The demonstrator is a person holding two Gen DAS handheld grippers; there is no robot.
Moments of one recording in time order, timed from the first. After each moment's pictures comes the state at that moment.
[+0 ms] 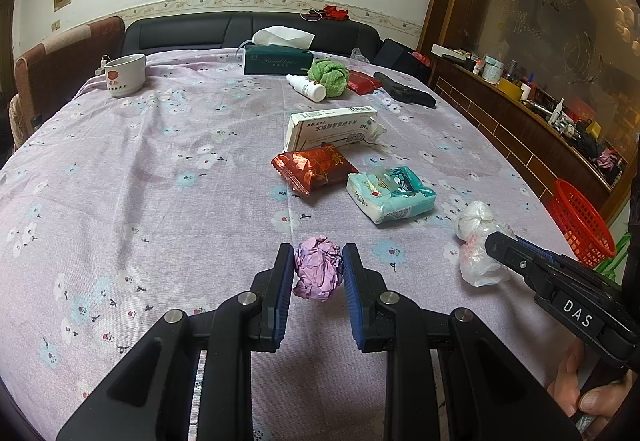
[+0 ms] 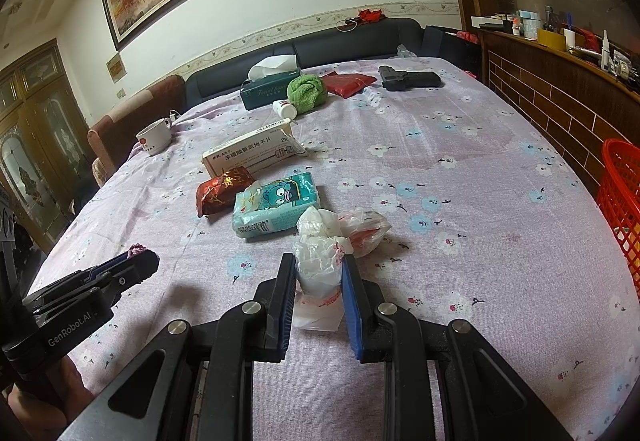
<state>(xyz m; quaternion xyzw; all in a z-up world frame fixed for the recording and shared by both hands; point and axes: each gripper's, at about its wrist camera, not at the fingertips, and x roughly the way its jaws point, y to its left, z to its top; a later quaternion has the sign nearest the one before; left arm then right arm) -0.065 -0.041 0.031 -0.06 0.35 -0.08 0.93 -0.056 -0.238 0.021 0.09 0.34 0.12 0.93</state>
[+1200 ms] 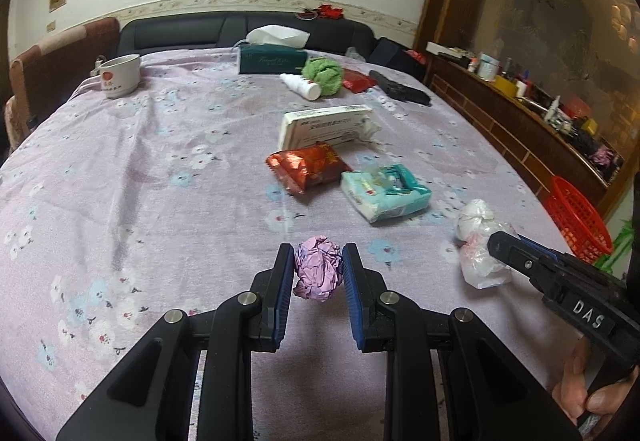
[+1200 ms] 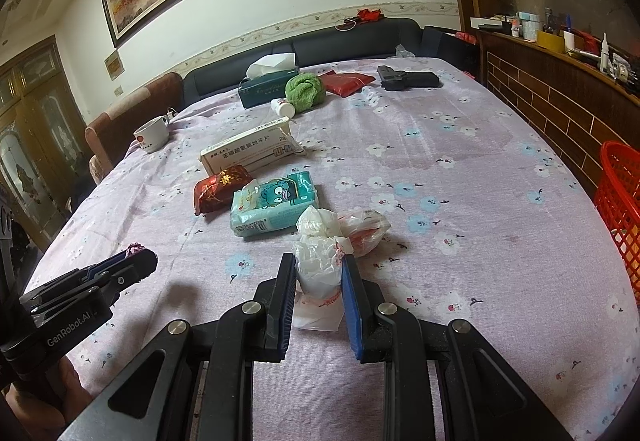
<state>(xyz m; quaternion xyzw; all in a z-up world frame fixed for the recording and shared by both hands) -0.066 -0.043 0.029 -0.06 0.35 -0.09 0.93 -0.058 -0.235 0.023 0.08 0.34 0.11 0.93</state>
